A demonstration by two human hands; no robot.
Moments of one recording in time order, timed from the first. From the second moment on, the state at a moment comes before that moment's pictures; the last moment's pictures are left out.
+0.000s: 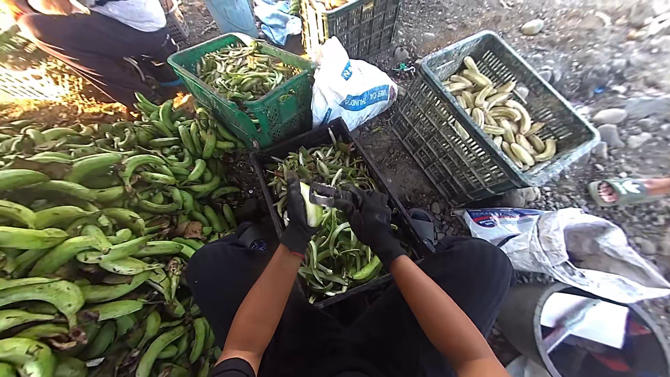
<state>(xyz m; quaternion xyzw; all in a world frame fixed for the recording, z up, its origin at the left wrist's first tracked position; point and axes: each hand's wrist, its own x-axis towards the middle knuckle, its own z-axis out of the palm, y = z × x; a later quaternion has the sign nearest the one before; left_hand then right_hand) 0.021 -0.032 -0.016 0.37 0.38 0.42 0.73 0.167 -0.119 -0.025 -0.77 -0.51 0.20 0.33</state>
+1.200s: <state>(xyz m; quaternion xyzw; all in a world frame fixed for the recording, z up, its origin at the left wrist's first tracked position) 0.000 -0.023 -0.003 0.30 0.33 0.35 0.82 0.175 -0.124 -0.043 -0.65 -0.65 -0.01 0.39</state>
